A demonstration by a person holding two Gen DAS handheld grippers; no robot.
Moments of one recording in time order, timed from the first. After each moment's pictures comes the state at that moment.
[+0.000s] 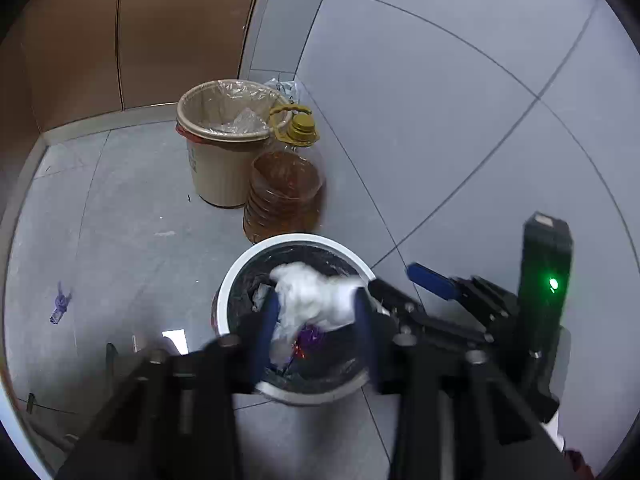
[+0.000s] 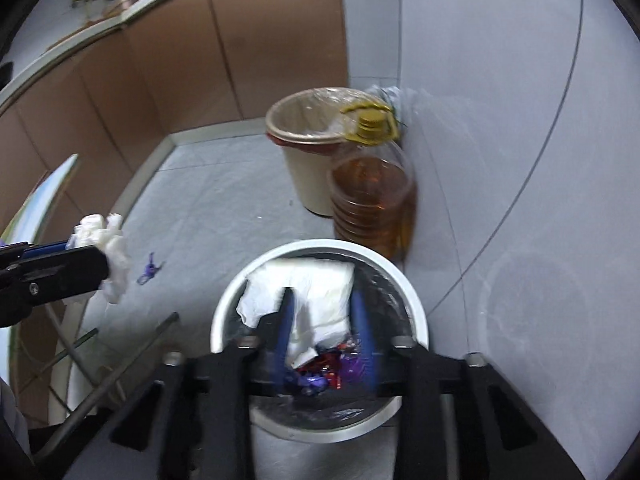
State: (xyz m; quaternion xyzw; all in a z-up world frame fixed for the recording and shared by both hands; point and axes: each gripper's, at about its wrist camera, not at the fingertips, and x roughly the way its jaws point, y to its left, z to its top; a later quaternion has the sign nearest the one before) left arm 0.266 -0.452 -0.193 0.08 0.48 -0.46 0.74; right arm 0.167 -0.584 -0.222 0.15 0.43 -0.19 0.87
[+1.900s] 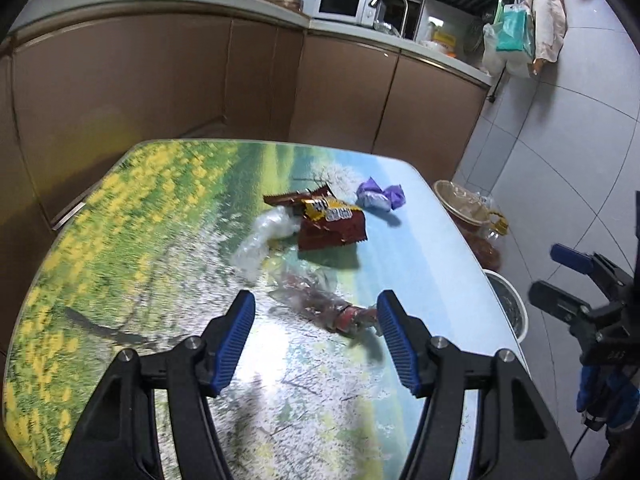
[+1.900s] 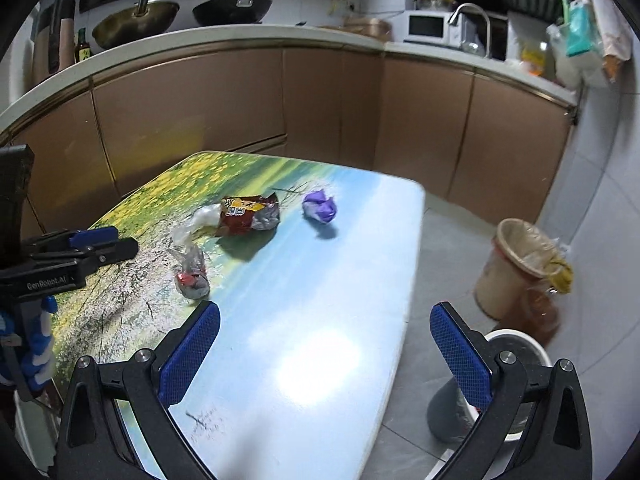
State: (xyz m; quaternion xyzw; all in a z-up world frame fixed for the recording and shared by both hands) left arm 0.178 0.030 -0.138 -0.04 0.37 -0.18 0.91; right arm 0.133 -0.217 -0.088 -0.03 0.34 0.09 0.93
